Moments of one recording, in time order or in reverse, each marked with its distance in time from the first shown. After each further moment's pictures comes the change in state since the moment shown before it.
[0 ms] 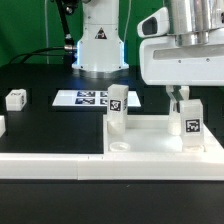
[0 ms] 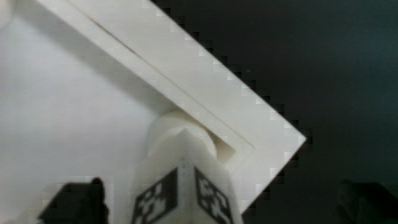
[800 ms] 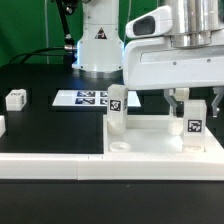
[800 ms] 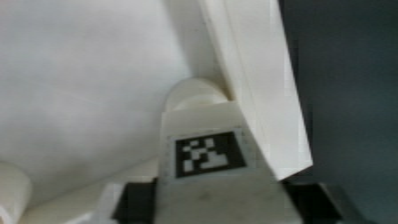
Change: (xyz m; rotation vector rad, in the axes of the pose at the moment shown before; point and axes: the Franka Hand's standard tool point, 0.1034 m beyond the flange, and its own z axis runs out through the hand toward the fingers) arm 0.005 0.007 0.002 -0.012 0.002 -0.191
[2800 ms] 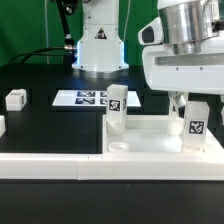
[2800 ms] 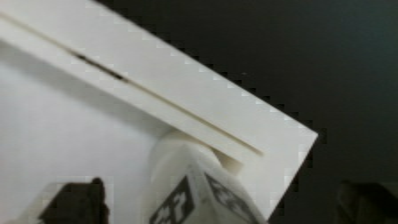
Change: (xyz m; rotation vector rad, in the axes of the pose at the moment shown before) arm -0.006 -0.010 0.008 0.050 -0.057 0.513
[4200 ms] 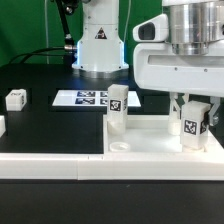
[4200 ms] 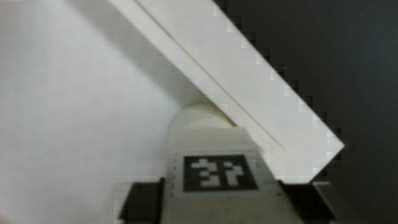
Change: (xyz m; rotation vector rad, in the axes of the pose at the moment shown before) arm 0.005 0.002 0.001 -0.114 0.014 0.134
